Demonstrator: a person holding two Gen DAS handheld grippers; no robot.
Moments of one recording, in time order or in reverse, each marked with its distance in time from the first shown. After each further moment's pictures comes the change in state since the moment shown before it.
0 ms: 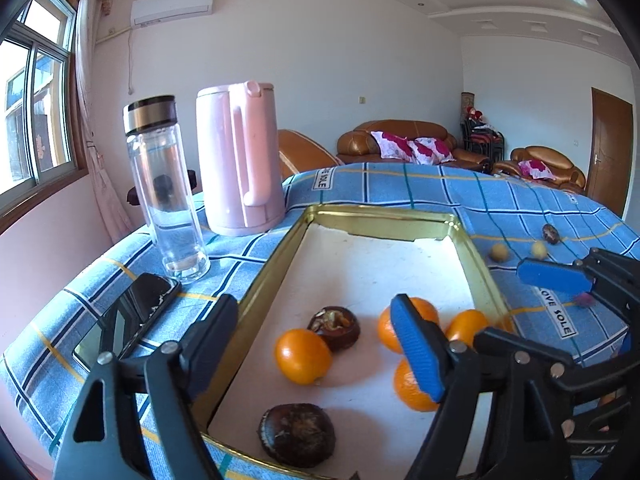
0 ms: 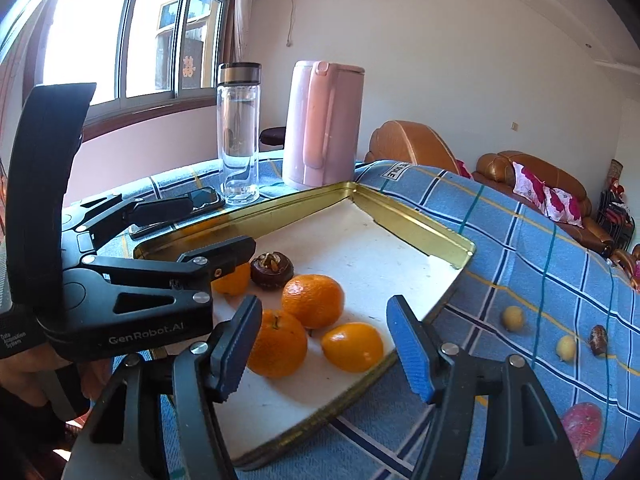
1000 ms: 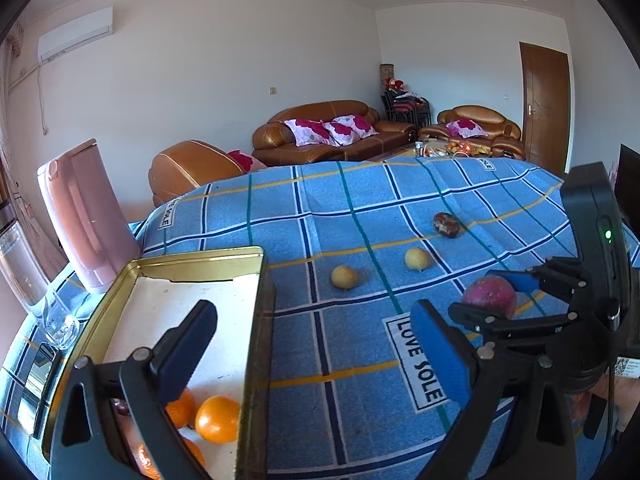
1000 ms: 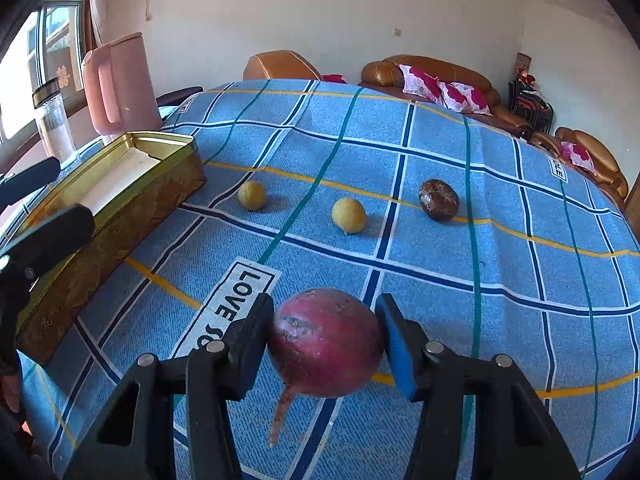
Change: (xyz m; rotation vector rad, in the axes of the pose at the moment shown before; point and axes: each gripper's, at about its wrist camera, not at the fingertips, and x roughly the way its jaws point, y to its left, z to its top) left arm 0.029 -0.179 0.045 0.198 0.064 -0.210; right arm -0.032 -0.190 -0.071 0.311 0.252 -0.284
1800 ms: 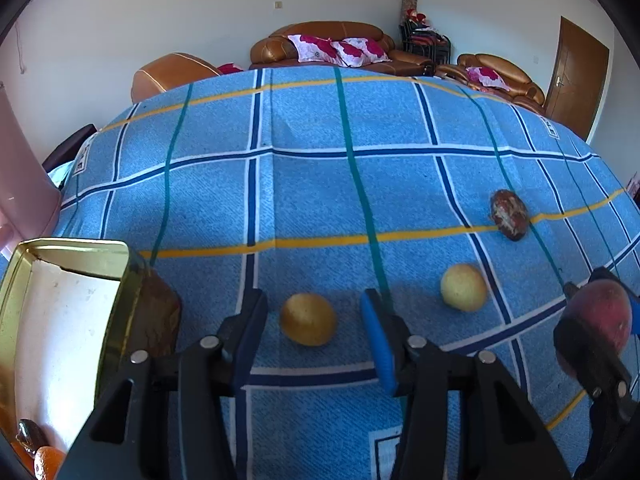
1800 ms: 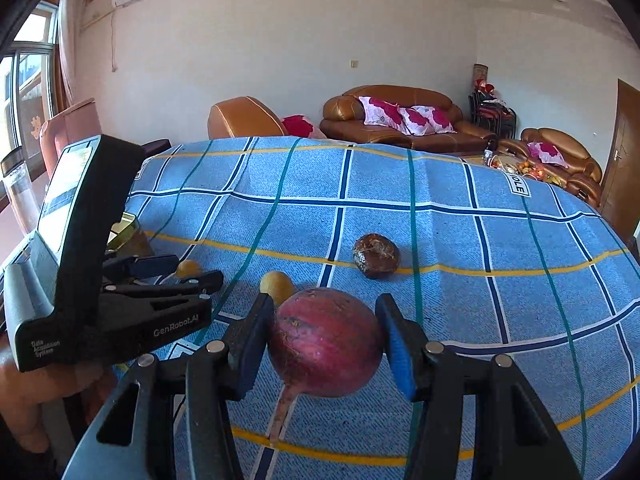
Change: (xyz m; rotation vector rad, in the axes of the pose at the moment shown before) left arm 0.163 -0.020 0.026 -0.109 0.337 -0.033; right arm 0.009 -0.043 0.025 0.116 -0.134 -0.069
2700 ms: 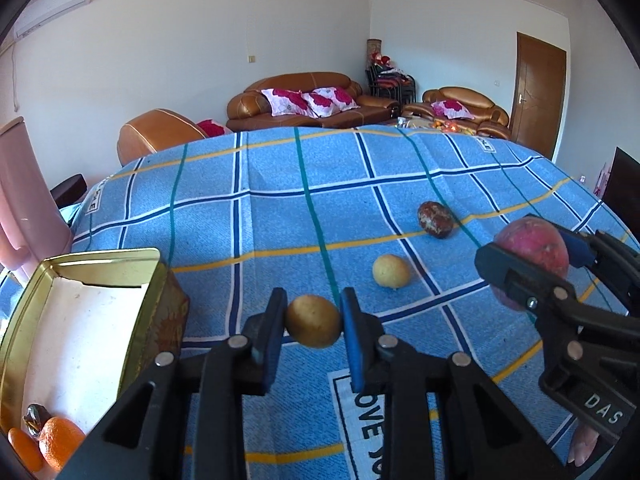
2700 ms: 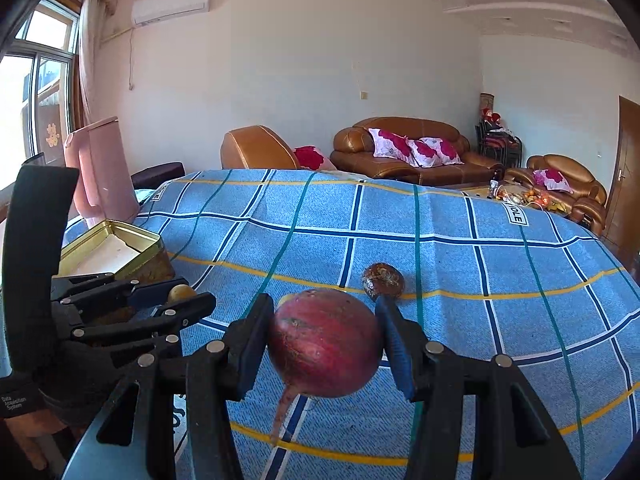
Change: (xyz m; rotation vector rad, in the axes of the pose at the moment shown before) left arm -0.072 -0.012 -0.037 0.094 -0.236 -0.058; right arm -0.025 0.004 -0.005 -0.025 -0.134 0.027
